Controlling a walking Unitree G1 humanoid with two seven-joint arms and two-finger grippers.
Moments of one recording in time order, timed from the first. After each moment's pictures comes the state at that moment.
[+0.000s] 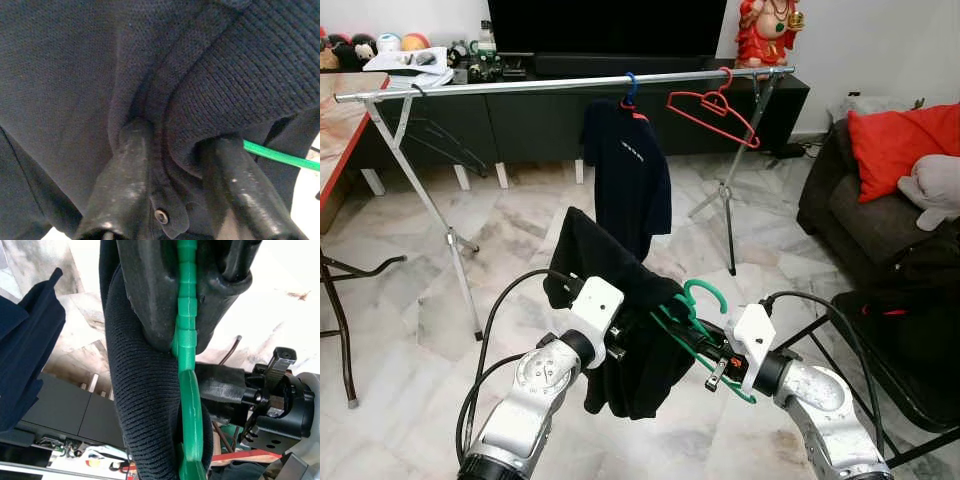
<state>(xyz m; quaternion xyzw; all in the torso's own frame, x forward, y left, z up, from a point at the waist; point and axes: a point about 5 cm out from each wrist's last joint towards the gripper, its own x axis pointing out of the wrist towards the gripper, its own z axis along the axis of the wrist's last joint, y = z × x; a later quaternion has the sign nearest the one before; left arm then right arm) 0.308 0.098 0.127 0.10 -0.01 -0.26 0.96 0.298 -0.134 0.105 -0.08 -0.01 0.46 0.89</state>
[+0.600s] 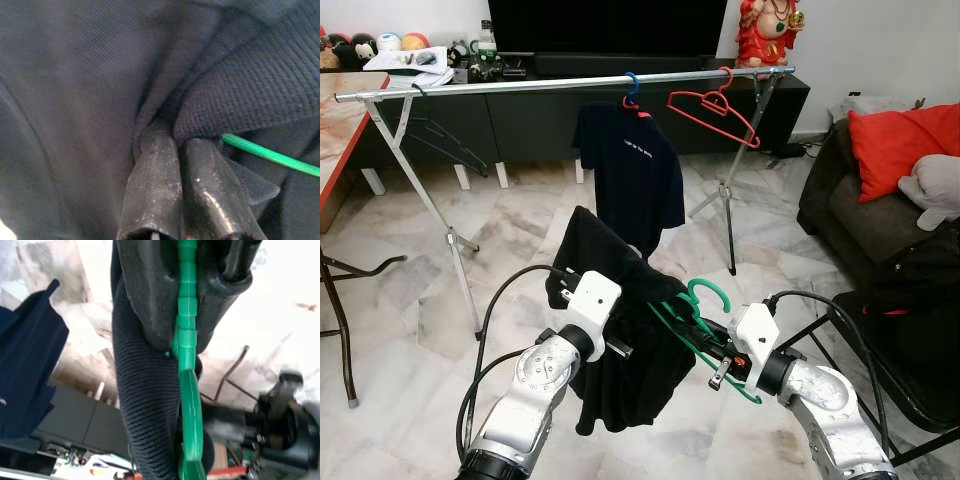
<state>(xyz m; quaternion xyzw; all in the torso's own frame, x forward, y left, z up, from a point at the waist) 0.313 0.106 0.132 0.10 -0.02 -0.23 0.97 0.299 -0.145 0.102 -0.11 0.01 0.44 0.89</state>
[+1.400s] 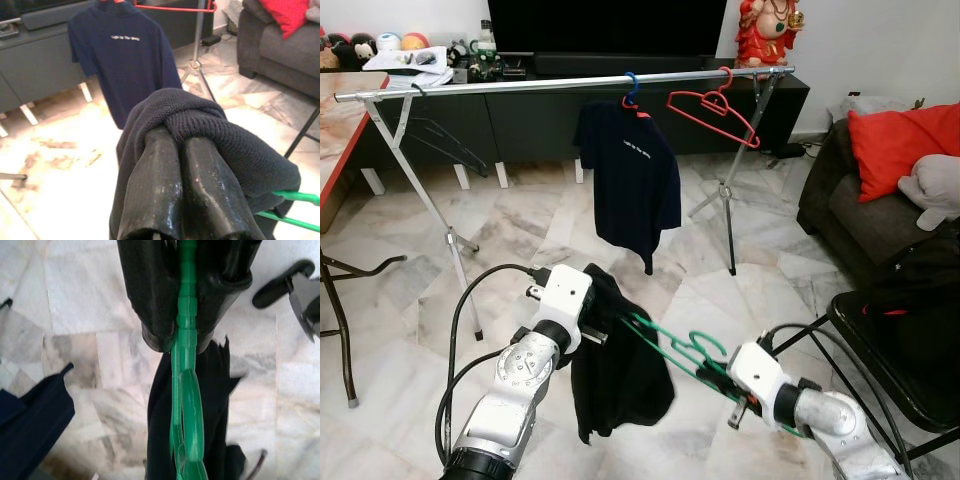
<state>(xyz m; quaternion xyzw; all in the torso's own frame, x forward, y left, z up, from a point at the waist) 0.319 0.132 0.131 0.11 -0.02 -0.14 0.98 0.285 -0.179 0.044 -0.24 0.17 0.41 0.87</state>
